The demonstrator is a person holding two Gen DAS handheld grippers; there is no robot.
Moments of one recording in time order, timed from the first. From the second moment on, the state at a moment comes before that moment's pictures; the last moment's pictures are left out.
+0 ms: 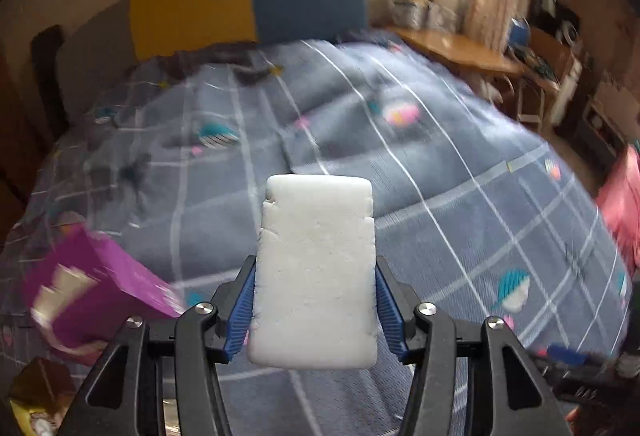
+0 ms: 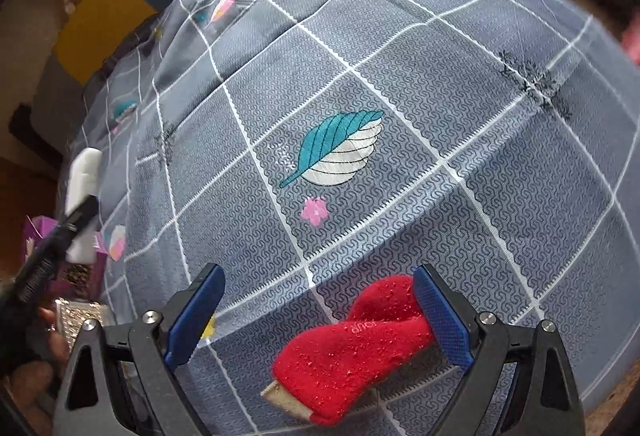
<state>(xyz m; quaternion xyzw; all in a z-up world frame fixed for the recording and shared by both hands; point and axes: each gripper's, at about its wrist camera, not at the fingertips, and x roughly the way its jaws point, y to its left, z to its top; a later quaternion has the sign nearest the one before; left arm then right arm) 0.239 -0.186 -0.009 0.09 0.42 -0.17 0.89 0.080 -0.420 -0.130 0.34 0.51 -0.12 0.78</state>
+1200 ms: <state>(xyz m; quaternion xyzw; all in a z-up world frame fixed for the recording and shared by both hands) 0.084 0.263 -0.051 -0.12 0.39 0.15 0.90 0.073 -0.380 -0.134 0.18 0.56 -0.20 0.78</state>
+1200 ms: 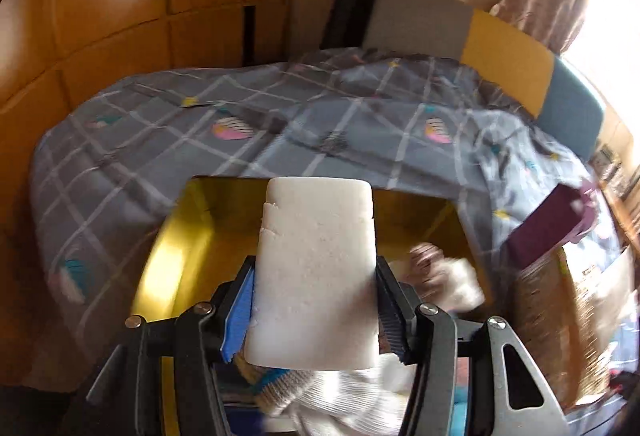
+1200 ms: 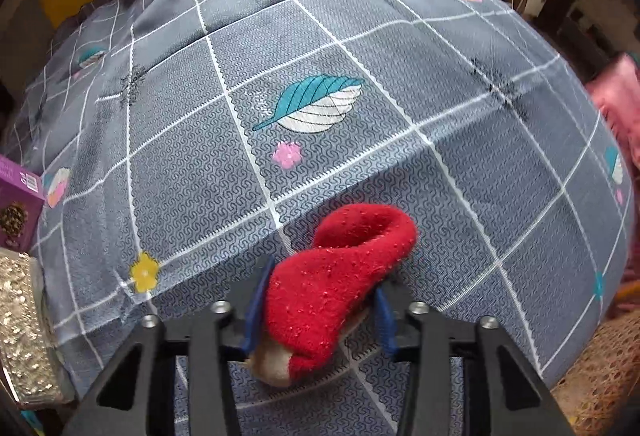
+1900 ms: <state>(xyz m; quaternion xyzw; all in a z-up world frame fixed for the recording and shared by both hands) 0.052 0.223 -0.050 -0.05 0.38 0.12 0.92 0.080 -0.357 -0.136 0.11 0.56 -0.20 0.80</state>
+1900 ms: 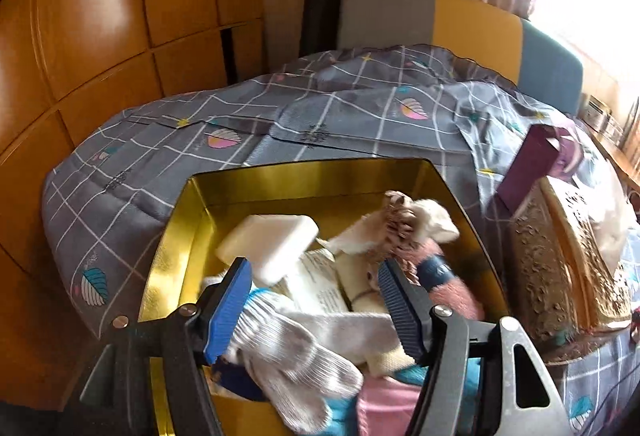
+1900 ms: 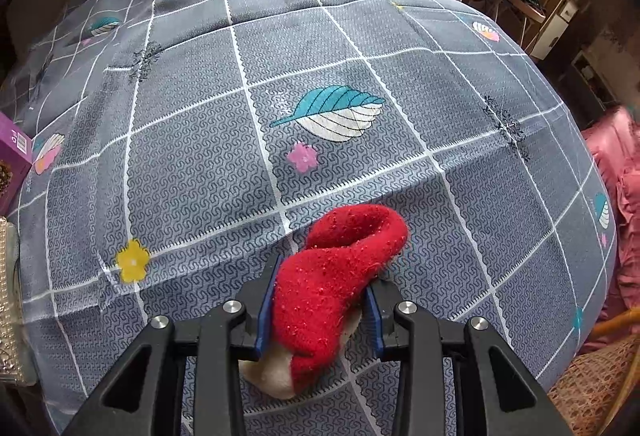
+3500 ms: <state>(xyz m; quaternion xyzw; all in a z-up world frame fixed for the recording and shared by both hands) 0.017 0.186 -0.046 -0.06 0.38 0.02 0.92 0.193 -0.267 -0.022 0.05 0.46 -0.07 0.88</state>
